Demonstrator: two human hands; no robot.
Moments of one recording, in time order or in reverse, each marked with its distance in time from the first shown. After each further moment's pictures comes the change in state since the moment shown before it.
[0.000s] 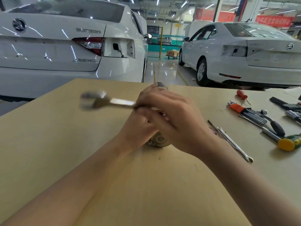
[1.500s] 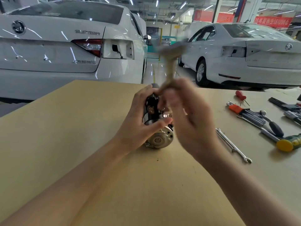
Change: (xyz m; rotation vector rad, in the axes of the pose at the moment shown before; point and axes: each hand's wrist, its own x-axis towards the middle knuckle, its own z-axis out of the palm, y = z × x) left_hand 0.000 0.011 0.001 -0.109 0.108 0.085; right_hand -0.010 -0.001 -0.008 0.286 0.316 0.155
